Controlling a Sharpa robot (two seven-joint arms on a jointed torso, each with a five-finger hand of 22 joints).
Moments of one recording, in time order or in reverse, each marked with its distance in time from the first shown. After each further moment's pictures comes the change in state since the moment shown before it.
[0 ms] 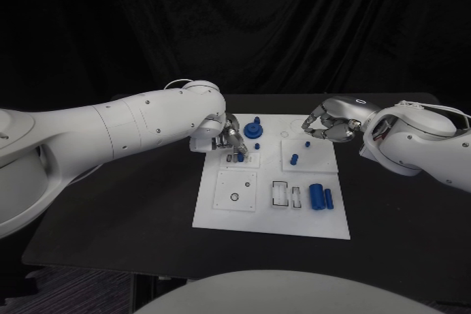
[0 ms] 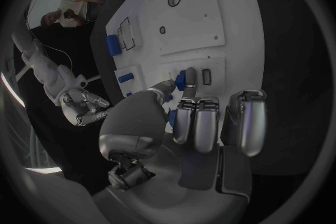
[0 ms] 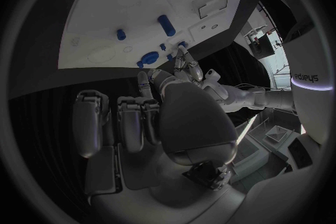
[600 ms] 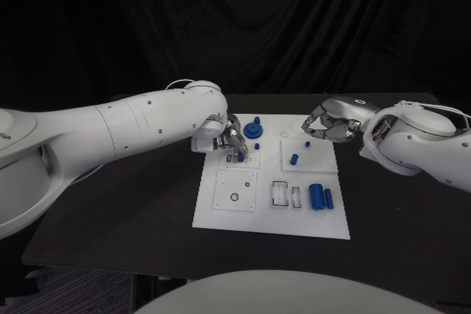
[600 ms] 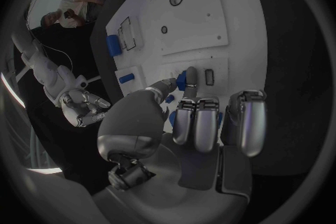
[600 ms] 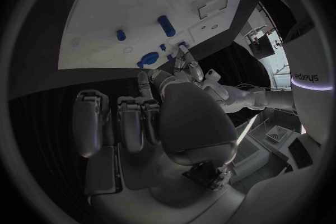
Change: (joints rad) left arm -0.001 0.005 0.000 0.001 -0.001 -0.002 -0.002; left_hand 0.012 -0.009 0.101 -0.082 0.106 0.004 -0.008 0.053 0.093 -0.002 -0.010 0.000 0.000 0.000 -0.008 0.000 0.000 0.000 0.000 -0.008 0.000 0.000; right arm 0.000 0.000 0.000 0.000 0.000 0.004 -0.002; right_hand -0.004 -0.004 0.003 0.003 0.000 0.000 0.000 0.000 0.000 0.000 0.000 0.000 0.000 0.000 0.000 0.000 0.000 0.000 0.000 0.000 -0.005 0.000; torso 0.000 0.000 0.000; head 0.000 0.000
